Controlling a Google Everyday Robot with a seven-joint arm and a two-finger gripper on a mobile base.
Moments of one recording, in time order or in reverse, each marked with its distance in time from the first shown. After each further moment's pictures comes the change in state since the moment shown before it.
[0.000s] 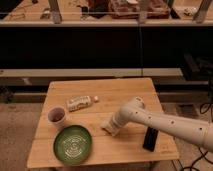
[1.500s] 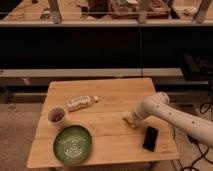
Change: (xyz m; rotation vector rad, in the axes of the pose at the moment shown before) arm 0.064 -0.115 -0.043 0.140 0.023 0.217
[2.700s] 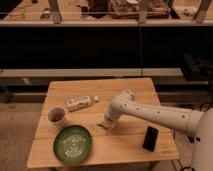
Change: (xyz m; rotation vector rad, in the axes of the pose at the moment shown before) arm -0.062 0.132 0.042 -0.135 0.066 -0.313
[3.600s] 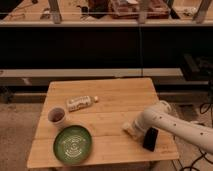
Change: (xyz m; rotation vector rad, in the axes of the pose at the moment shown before) arm 0.134 -0.036 -0.068 0.120 -0.014 0.249
